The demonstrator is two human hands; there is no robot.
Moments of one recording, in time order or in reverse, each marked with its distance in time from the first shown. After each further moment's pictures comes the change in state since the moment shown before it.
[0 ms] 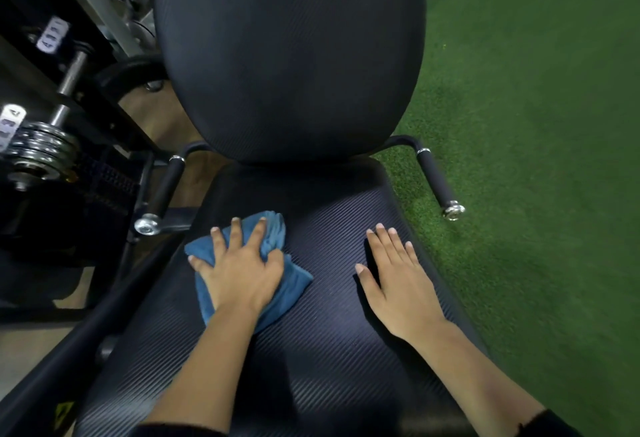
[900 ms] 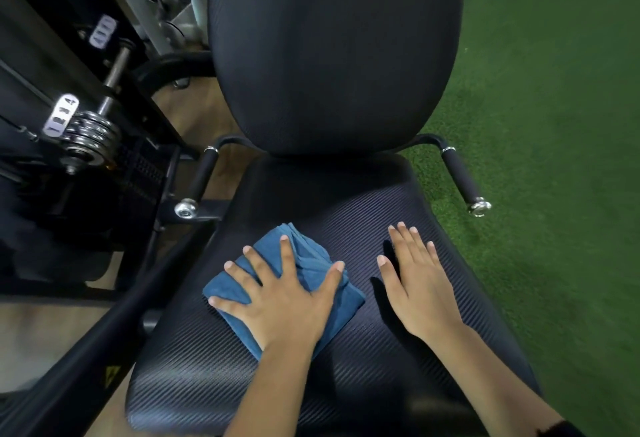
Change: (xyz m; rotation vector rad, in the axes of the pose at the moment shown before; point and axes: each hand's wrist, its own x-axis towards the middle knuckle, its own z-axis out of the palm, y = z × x) left_hand -0.072 0.007 0.001 0.050 -0.062 -0.219; right_hand -0.016 -0.022 0.006 0.111 0.104 0.024
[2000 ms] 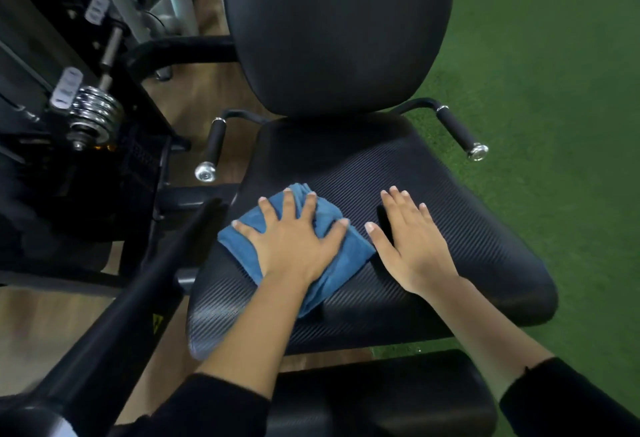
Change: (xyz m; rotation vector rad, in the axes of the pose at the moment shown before) left_hand 0.013 -0.063 -0.004 0.006 0.066 0.454; right_hand -0.051 -0.059 0.024 -0.099 0.057 -0.030
